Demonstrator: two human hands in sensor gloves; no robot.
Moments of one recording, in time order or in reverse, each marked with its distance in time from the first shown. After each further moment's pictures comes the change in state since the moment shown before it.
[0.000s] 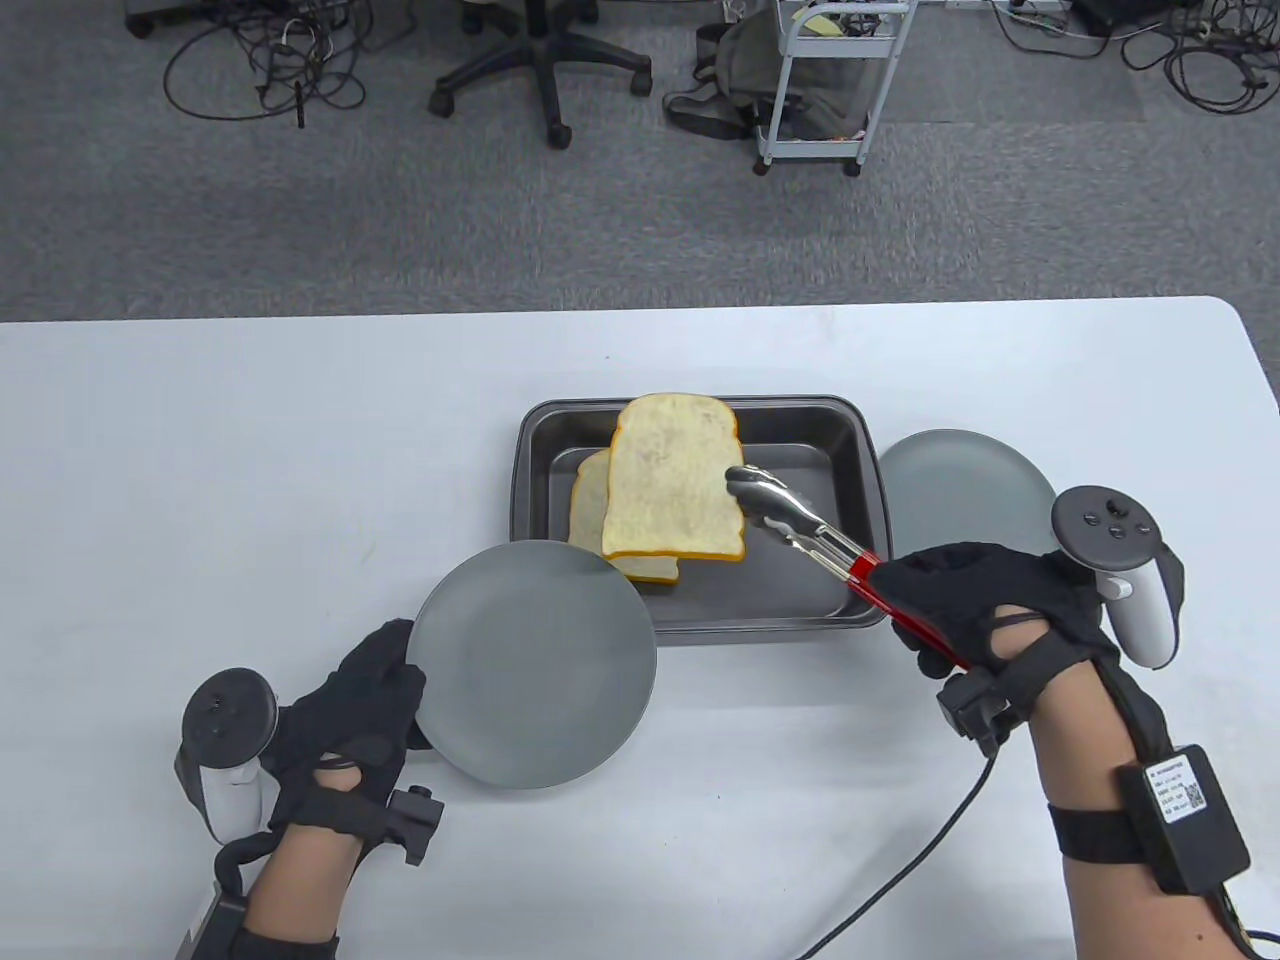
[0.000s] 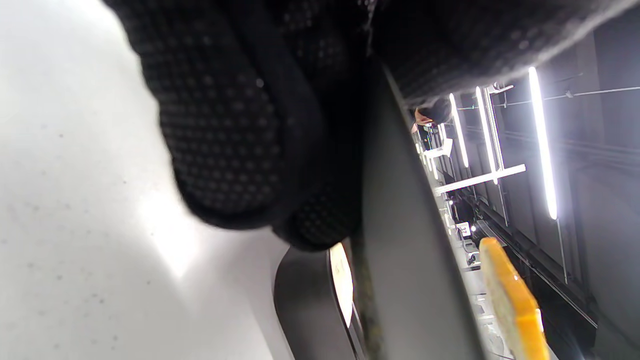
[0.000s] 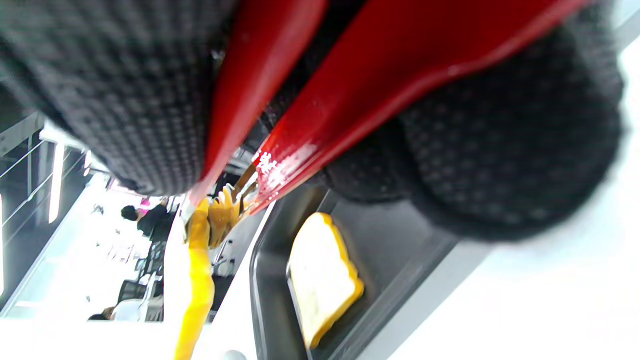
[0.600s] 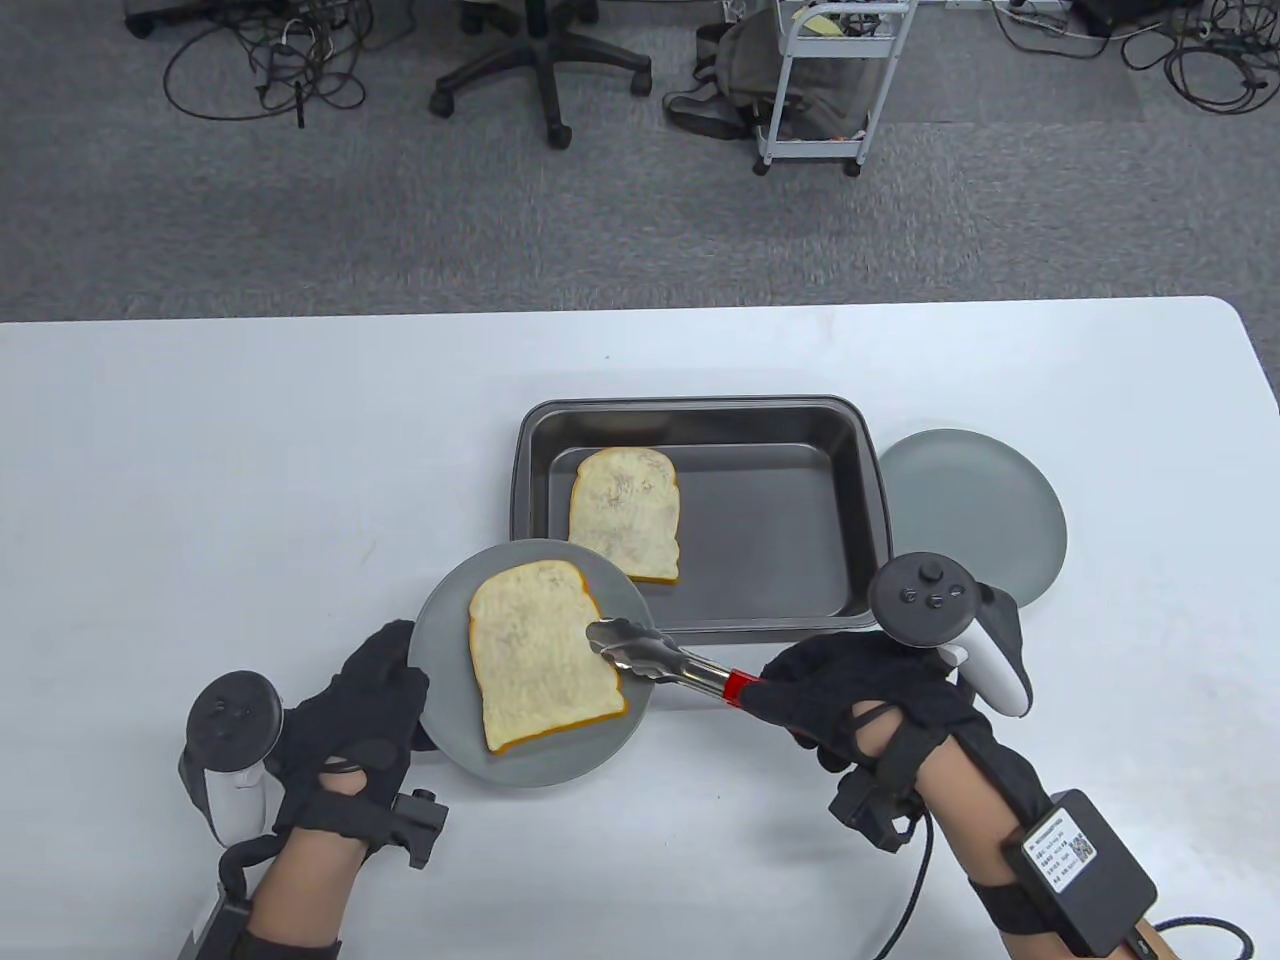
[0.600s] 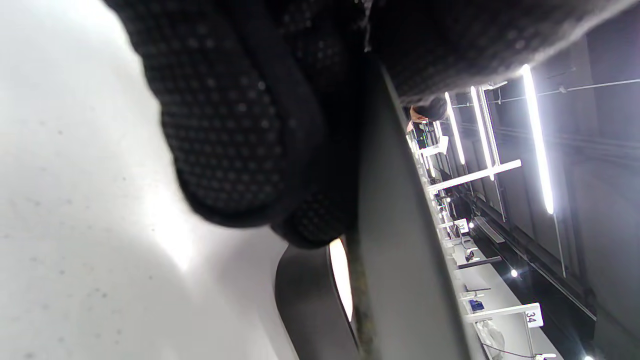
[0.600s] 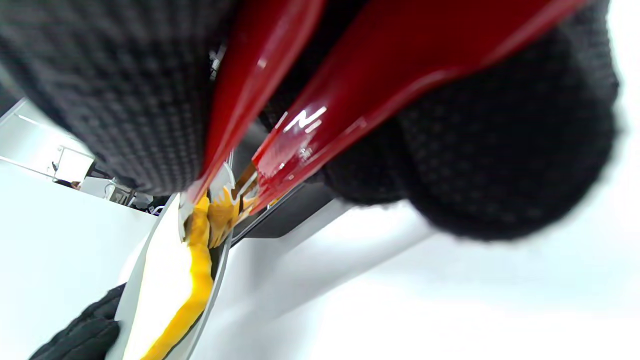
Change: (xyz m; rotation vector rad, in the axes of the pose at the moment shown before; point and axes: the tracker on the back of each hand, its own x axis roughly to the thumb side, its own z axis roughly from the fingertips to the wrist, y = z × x) left_hand 0.002 -0.003 0.003 0.002 -0.015 -0.029; right_hand 0.014 0.094 0.010 0.139 -0.035 0.330
